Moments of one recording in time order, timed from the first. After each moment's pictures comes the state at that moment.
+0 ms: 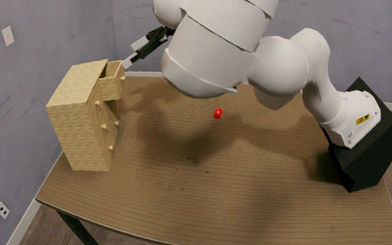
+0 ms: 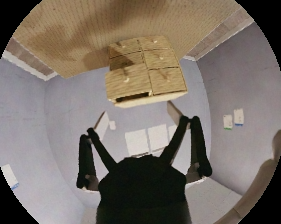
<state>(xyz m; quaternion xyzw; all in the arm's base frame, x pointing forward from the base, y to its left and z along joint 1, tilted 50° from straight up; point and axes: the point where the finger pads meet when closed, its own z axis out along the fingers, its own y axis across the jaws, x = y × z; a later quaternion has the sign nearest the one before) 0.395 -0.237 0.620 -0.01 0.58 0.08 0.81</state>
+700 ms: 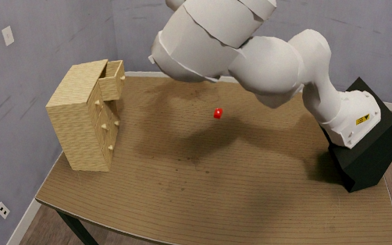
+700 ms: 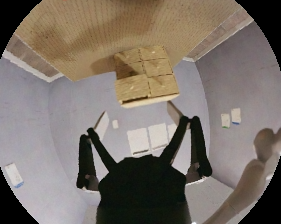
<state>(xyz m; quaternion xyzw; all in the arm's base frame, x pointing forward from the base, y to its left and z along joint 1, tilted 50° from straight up) 0.331 -0.245 0.554 -0.01 0.58 0.08 0.81</state>
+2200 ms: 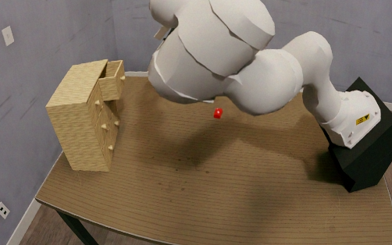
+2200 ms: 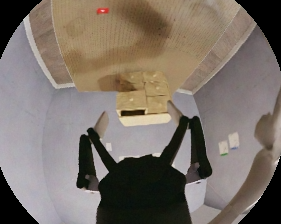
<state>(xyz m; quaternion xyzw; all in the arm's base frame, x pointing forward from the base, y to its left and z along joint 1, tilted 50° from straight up) 0.310 -0.242 0.562 -0.08 0.72 0.03 0.69</state>
